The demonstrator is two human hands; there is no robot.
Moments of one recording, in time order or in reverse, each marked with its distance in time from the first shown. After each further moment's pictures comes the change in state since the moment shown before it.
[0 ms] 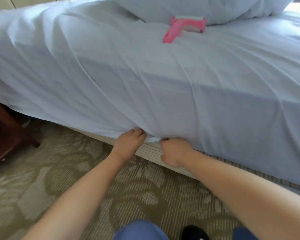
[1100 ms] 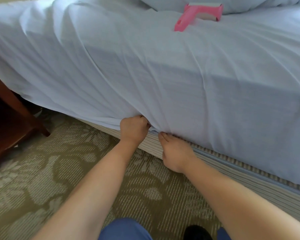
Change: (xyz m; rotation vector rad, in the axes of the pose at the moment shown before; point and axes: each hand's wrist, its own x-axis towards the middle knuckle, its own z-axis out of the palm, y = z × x) left_hand 0.032 0.005 -0.010 -0.073 0.094 -0.545; right_hand 0.001 -0.008 0.028 0.065 0.167 -0.165
